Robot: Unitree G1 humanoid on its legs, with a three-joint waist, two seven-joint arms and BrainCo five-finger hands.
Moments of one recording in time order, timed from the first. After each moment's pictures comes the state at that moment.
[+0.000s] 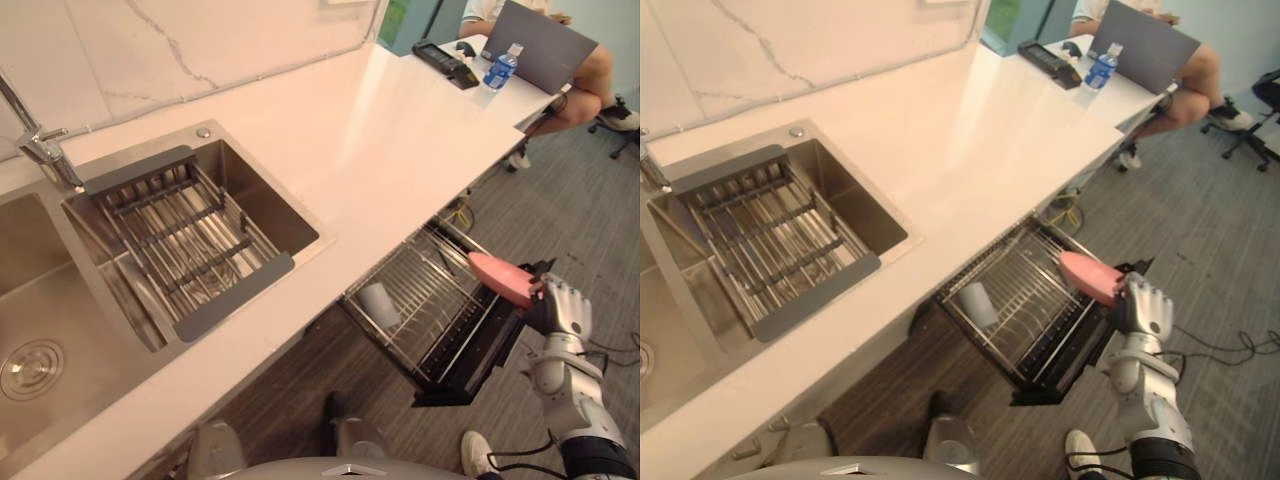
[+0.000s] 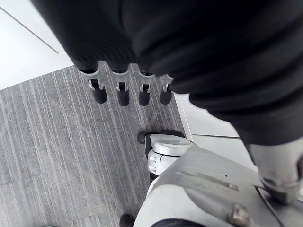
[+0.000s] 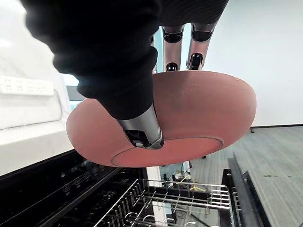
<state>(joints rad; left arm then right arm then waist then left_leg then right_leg) 0.22 0.23 0.15 0.93 -0.33 0.43 -0.05 0.03 -0.58 -0.19 0.41 -0.74 -0.11 -0.44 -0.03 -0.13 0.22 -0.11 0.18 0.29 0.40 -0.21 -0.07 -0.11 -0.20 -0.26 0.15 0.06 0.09</state>
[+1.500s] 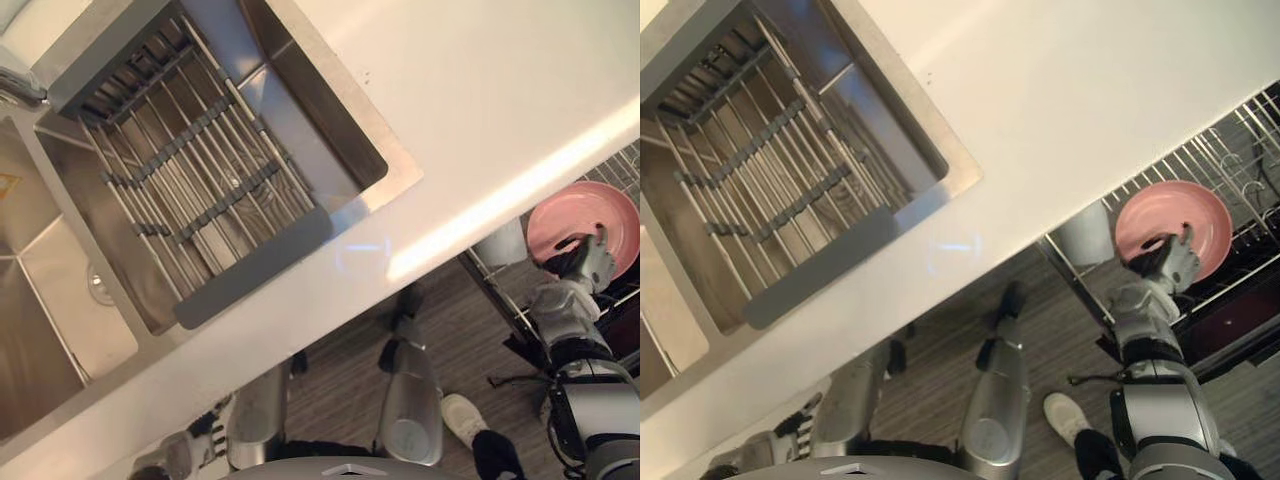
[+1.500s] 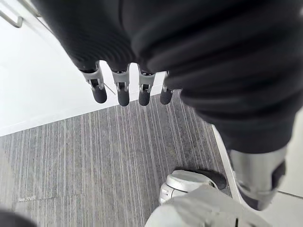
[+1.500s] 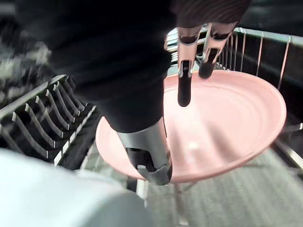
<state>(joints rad) 0.00 0.16 -0.04 1.06 -0.47 0.26 -0.17 -0.52 -0.67 -0.13 0.96 0.00 -0.10 -0.58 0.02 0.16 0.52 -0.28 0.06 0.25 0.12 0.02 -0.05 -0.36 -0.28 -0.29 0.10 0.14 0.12</state>
